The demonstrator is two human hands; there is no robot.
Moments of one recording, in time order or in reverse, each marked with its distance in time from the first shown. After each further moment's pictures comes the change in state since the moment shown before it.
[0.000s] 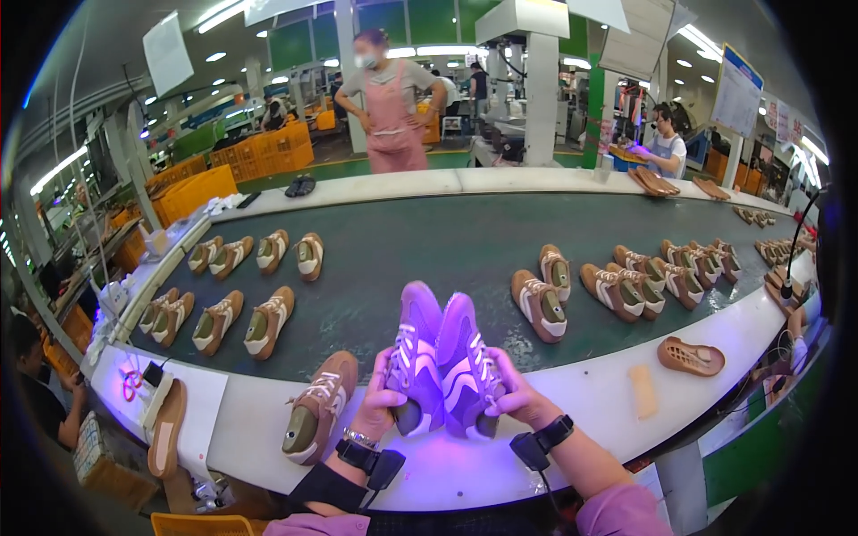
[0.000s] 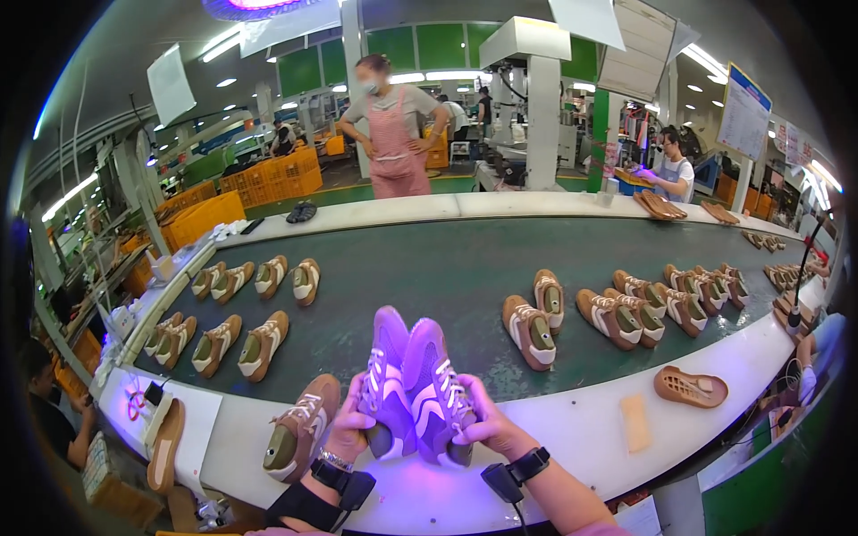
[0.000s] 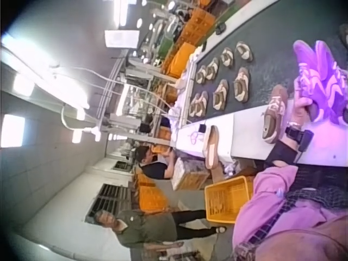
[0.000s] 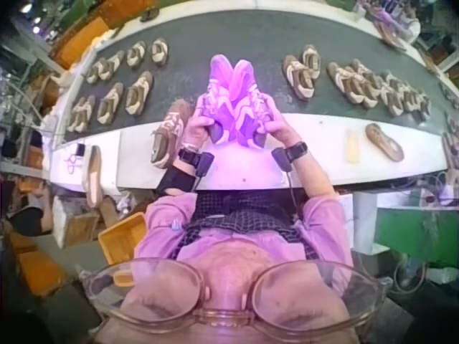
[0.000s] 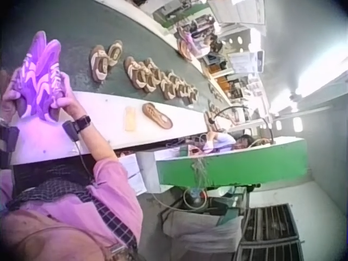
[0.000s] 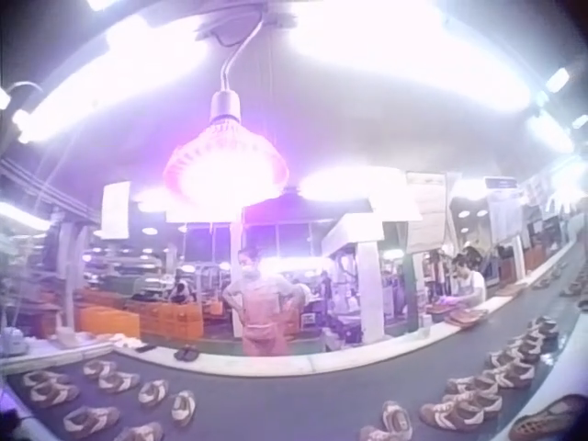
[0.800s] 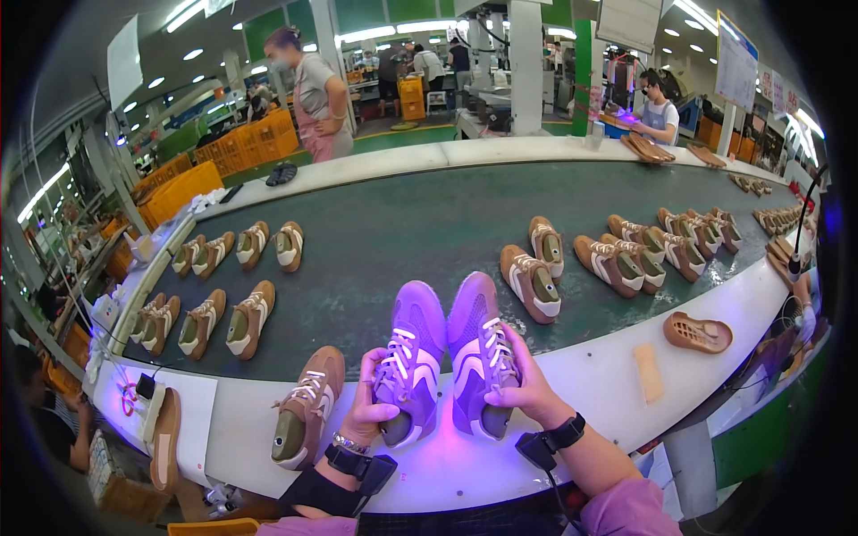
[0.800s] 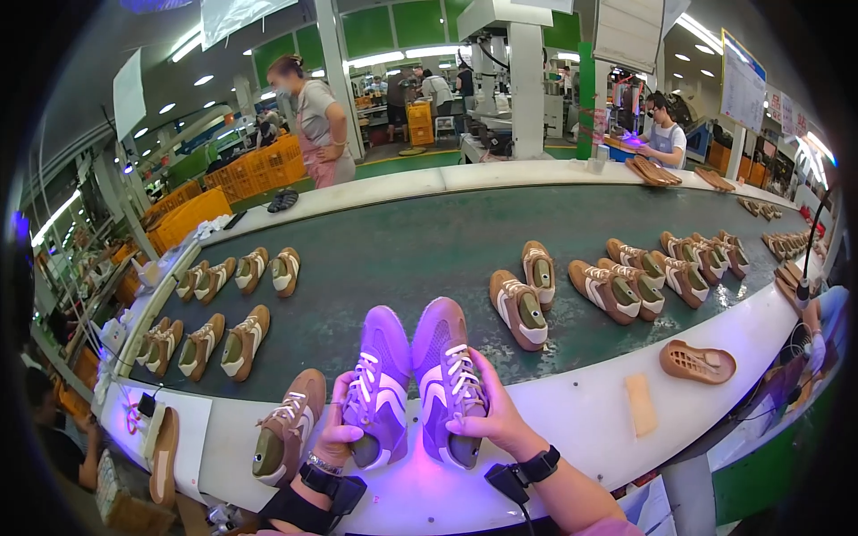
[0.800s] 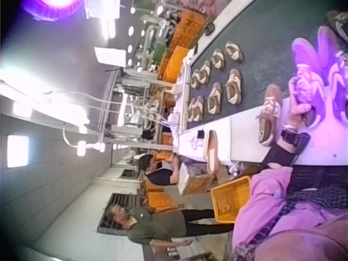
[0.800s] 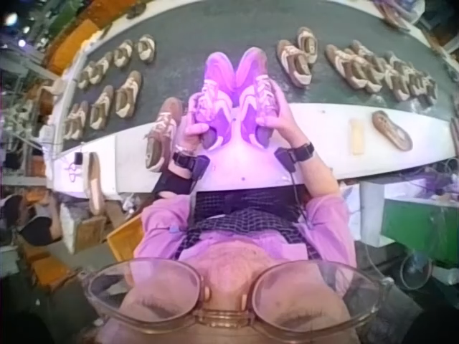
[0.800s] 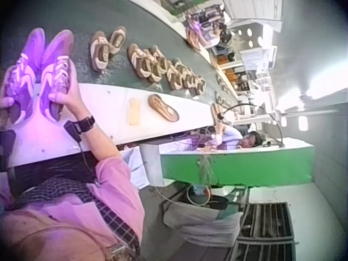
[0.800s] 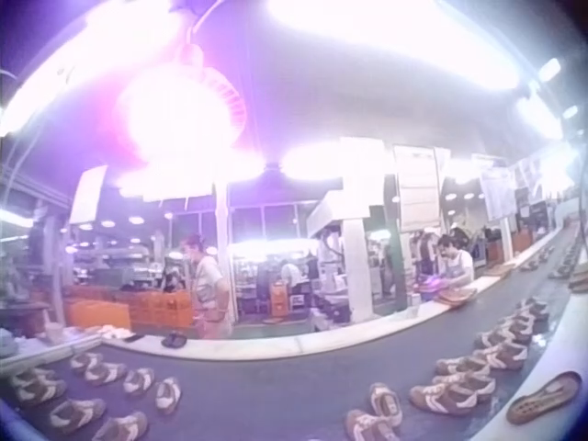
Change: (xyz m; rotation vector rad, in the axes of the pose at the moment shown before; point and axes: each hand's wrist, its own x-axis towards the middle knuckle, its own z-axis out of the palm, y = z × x) left_hand 0.000 -0.004 0.016 0.161 -0.013 -0.040; right_hand -0.018 -0.016 -0.006 -0.114 0.200 -0.136
